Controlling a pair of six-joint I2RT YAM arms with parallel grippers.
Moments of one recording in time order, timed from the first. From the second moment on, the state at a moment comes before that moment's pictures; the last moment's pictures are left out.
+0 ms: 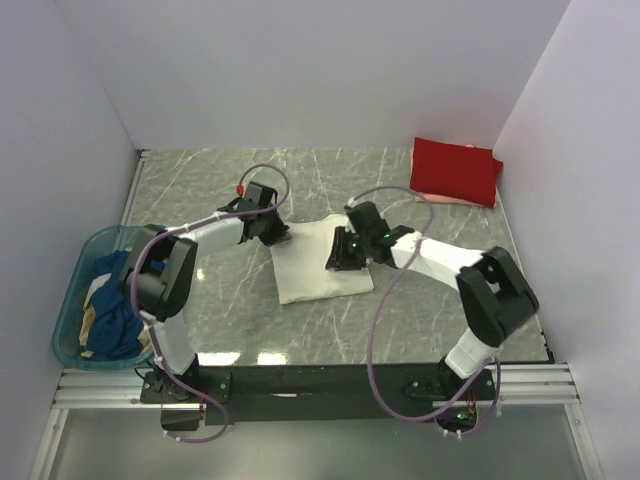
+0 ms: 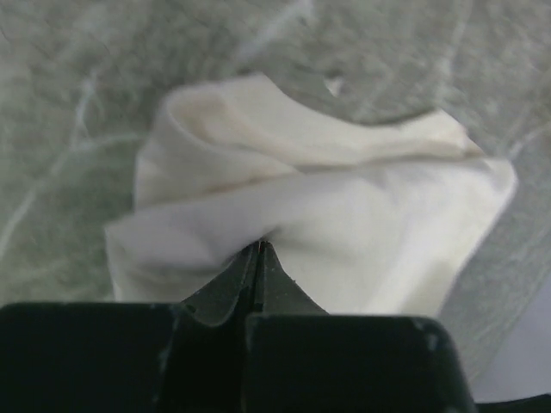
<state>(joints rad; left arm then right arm) -0.43 1.80 1.12 -0.20 0.06 -0.96 0.60 1.61 0.98 -0.25 -0.21 0.64</state>
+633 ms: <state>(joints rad) -0.35 1.91 1.33 -0.31 0.07 -0.87 0.63 1.60 0.81 -0.14 -0.23 0.67</state>
